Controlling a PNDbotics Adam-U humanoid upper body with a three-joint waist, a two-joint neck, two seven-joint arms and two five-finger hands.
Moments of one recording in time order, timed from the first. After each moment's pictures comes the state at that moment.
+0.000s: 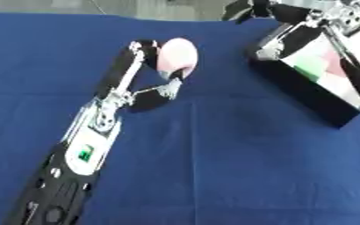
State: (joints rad) left arm -0.86 -0.06 -0.32 -1.25 -0.61 -0.21 0.00; right arm -0.84 -0.71 0.18 -1.39 -0.03 -0.30 0.73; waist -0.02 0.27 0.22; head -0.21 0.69
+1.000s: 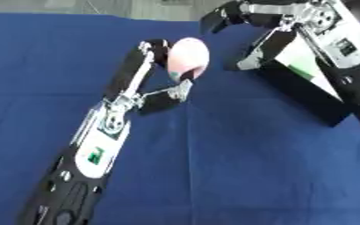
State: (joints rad) left arm -0.87 -0.11 -0.34 -1.26 -0.62 -0.25 0.01; right arm -0.87 -0.69 0.22 -1.39 0.01 -0.34 0.81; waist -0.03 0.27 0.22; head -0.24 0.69
